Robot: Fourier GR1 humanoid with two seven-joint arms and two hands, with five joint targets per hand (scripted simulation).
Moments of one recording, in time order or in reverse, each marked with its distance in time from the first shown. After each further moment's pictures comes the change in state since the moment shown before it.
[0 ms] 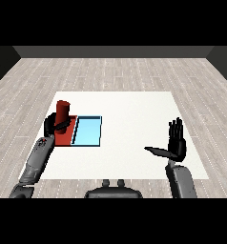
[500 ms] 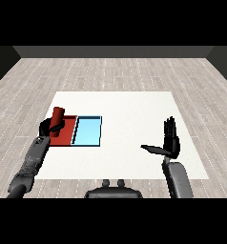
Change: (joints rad) left arm -0.164 0.026 0.067 0.541 -0.094 -0.027 -0.110; right arm -0.052 0.015 0.017 0.110 0.050 0.022 -0.064
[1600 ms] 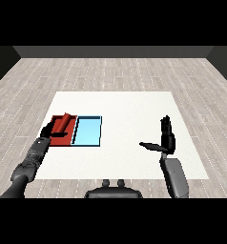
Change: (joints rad) left arm -0.168 -0.005 -0.009 0.444 -0.112 -0.095 -0.026; right arm -0.069 0.013 -0.020 0.144 0.042 0.024 -0.074
